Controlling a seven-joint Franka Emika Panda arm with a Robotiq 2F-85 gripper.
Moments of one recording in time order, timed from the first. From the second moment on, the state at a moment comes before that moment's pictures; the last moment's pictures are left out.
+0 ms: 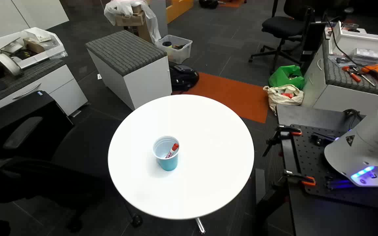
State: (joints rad) arm -0.12 -0.74 0.01 -2.52 -0.15 1.62 0.09
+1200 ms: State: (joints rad) arm -0.11 -0.74 0.01 -2.51 -0.15 1.65 0.09
